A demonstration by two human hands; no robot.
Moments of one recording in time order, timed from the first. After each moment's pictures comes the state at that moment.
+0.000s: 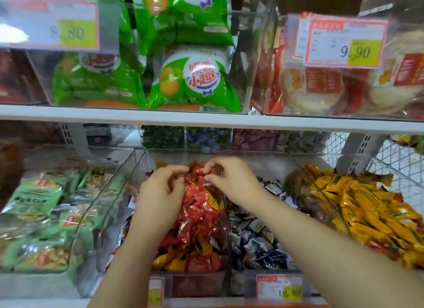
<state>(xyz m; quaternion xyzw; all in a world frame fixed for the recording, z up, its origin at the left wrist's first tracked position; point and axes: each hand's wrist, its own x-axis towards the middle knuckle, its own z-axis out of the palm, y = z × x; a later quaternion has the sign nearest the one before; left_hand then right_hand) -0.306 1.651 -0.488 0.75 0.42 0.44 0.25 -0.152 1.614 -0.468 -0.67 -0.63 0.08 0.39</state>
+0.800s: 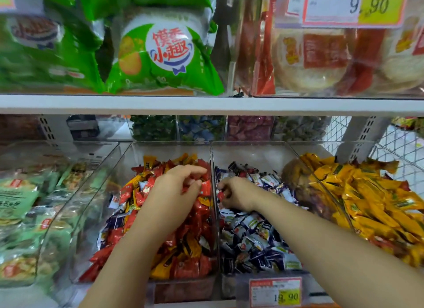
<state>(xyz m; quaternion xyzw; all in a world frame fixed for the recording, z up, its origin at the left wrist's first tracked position) -0.272 1.651 -0.494 0.83 0.36 0.32 0.26 -0.076 1.645 -0.546 -0.76 -0.60 0.21 0.14</state>
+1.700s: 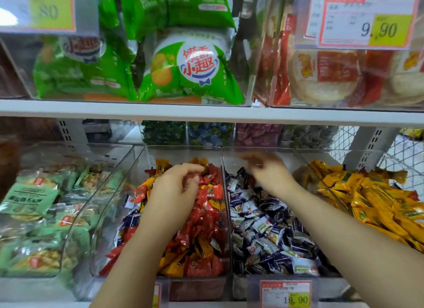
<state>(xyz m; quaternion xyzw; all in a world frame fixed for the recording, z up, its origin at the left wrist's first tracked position) -0.287 1.653 -0.491 0.78 0.39 0.39 0.28 -0.070 1.622 -0.494 -0.74 -0.56 0.04 0.38</state>
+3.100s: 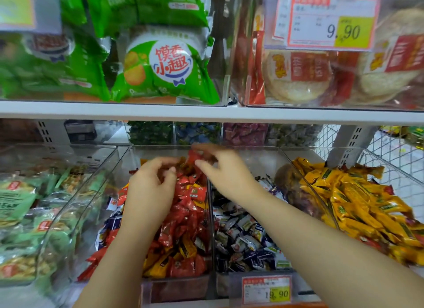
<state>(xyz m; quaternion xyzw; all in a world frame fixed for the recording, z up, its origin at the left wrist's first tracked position) -0.280 1.659 -0.490 0.73 0.43 0.47 0.26 -0.137 1.612 -0.466 -0.65 -0.62 0.07 0.42</state>
